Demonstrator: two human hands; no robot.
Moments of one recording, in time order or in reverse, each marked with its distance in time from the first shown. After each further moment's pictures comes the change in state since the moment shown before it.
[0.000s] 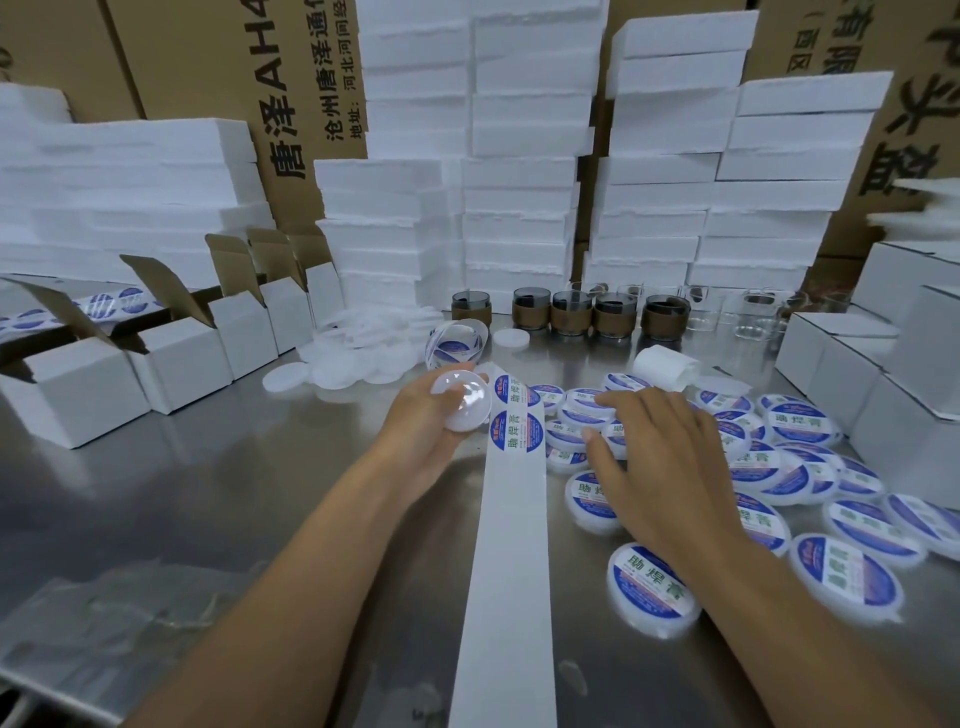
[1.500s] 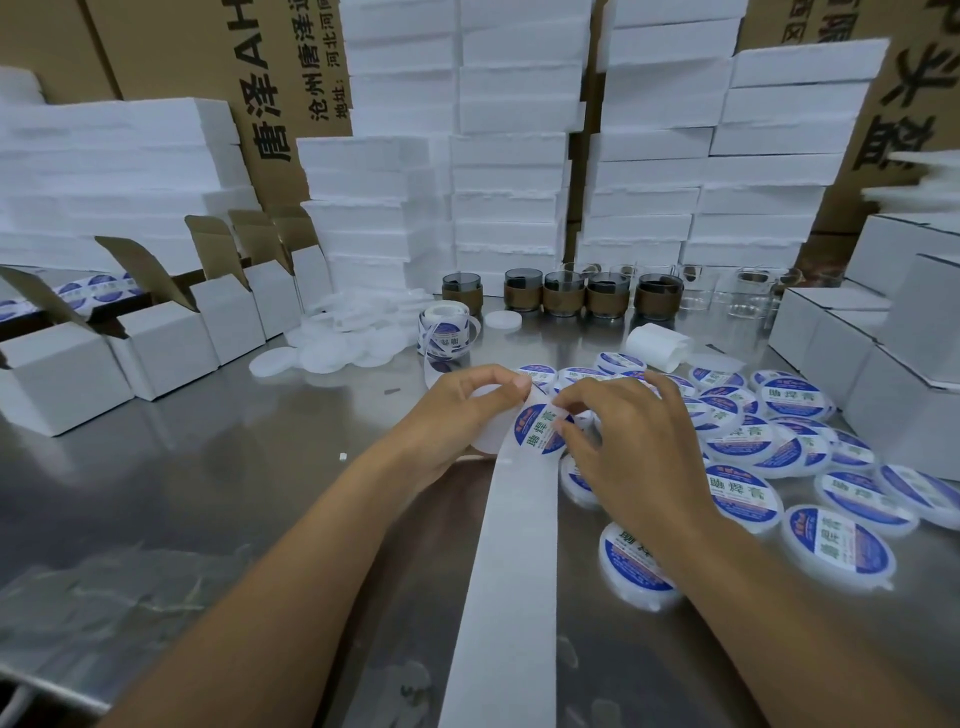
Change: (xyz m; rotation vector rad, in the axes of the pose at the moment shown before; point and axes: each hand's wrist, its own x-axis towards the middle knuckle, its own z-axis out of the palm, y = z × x) left_hand -0.016 -0.008 0.020 0.467 -0.255 0.024; right_hand -0.001 -0.011 0.008 0.159 0.097 -0.092
